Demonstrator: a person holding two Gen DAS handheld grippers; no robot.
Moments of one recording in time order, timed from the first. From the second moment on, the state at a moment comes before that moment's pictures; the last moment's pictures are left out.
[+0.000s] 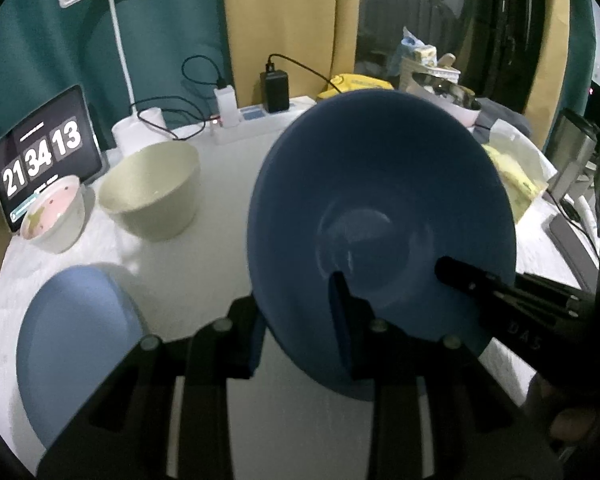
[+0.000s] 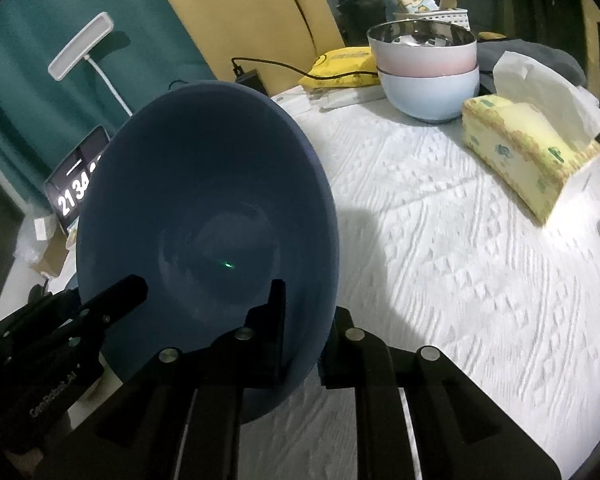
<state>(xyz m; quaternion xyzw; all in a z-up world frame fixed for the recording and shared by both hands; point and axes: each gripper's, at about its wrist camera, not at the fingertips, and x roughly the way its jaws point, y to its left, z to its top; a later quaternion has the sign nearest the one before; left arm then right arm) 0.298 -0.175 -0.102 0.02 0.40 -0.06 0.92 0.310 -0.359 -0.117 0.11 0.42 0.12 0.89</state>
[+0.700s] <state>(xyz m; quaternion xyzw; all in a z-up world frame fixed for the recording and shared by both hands) 0.266 -0.132 -0.113 0.00 0.42 -0.10 0.90 0.282 -0.321 -0.121 0.10 0.46 0.12 0.88</state>
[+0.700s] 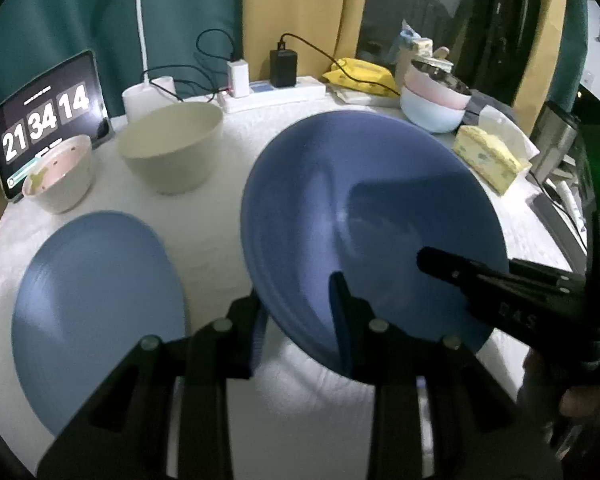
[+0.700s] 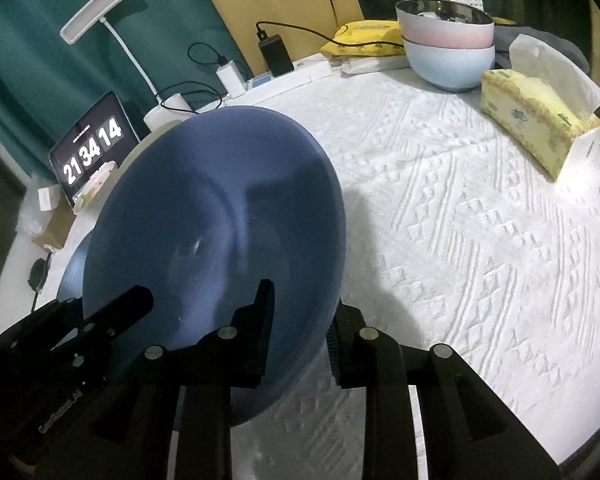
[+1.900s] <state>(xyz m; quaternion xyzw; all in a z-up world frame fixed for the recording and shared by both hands) 0.271 -0.009 -0.069 -0.07 0.35 -0.09 0.93 0.296 -0.264 -0.048 0.02 0.38 0.05 0.92</state>
